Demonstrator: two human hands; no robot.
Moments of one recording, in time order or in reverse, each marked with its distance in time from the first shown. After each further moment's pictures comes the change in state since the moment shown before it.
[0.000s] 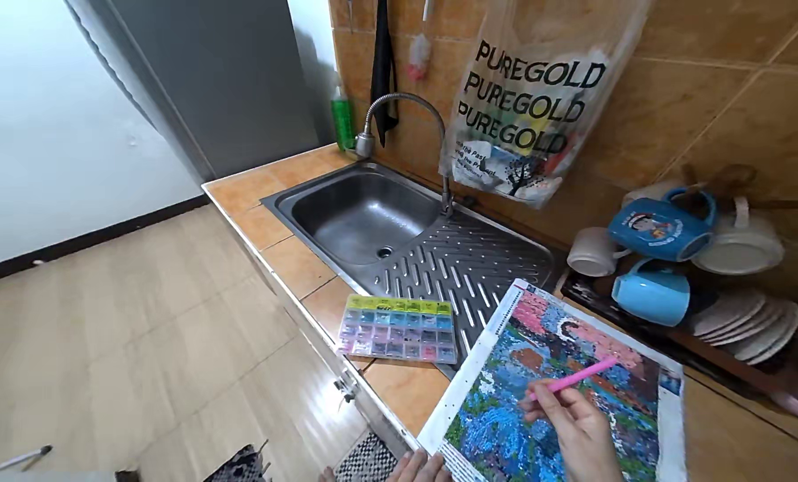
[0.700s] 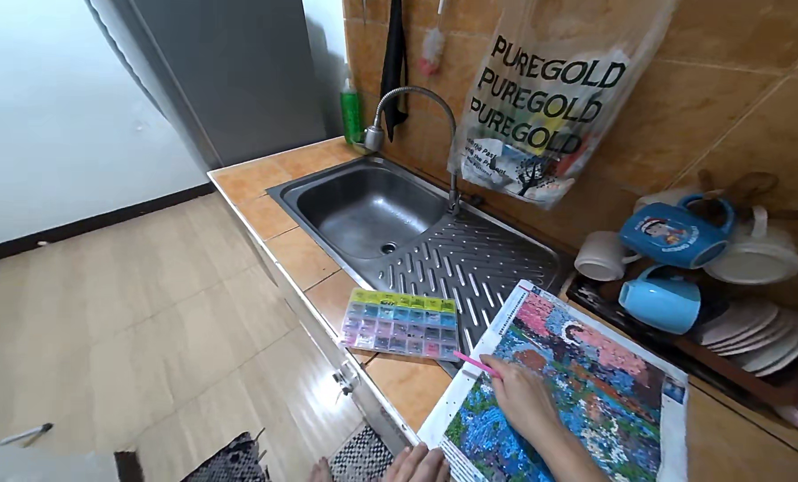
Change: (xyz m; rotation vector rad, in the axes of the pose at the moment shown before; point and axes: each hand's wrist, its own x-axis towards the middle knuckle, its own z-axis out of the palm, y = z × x) left_hand 0.002 -0.005 0.009 0.096 0.016 0.022; right_hand 0.056 0.009 0.034 -1.243 -0.604 0.111
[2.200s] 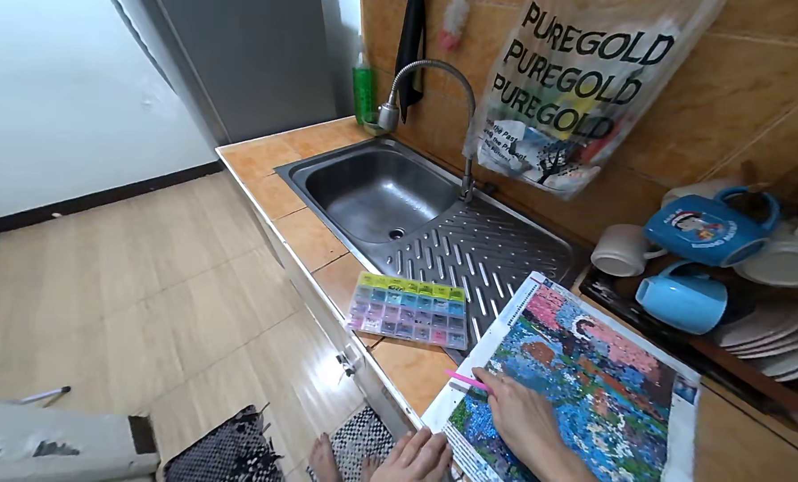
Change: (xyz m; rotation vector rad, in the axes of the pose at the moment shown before) left_hand -0.003 0.000 0.004 -0.004 0.044 -0.012; right_hand -0.026 -0.017 0.017 -0.137 -0.088 -0.047
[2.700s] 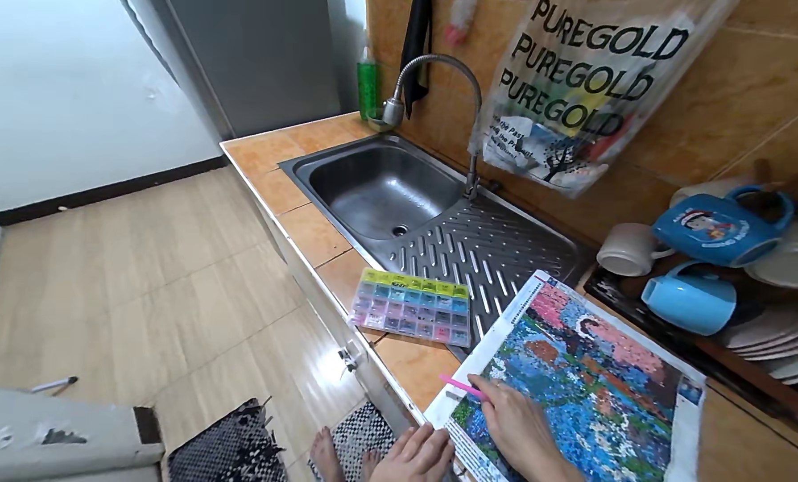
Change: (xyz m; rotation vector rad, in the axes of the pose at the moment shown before) left_hand -0.001 -0.001 0.002 0.036 0.042 0.019; right_hand -0.007 -0.005 0.011 0.119 0.017 -0.073
